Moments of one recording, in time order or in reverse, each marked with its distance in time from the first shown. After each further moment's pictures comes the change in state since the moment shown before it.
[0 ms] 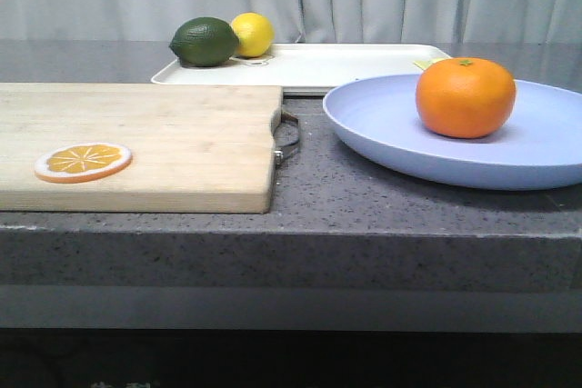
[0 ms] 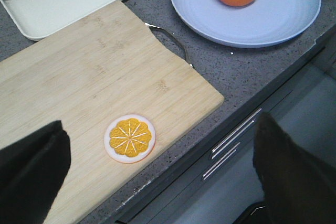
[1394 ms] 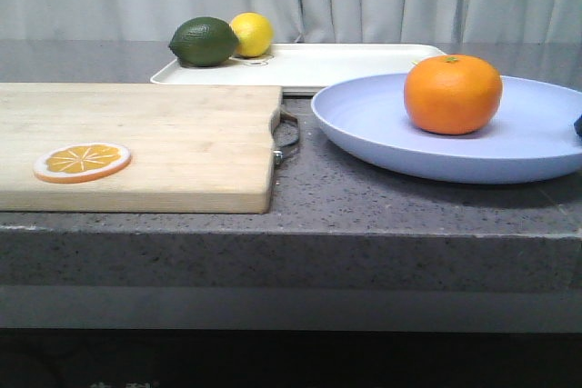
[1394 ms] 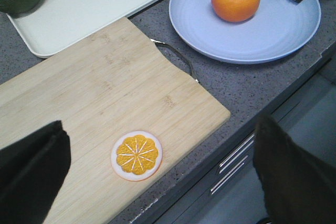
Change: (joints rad) left arm 0.000 0.005 0.002 0.025 -0.053 0.000; right arm -0.021 0.319 0.002 0.354 -0.009 -0.122
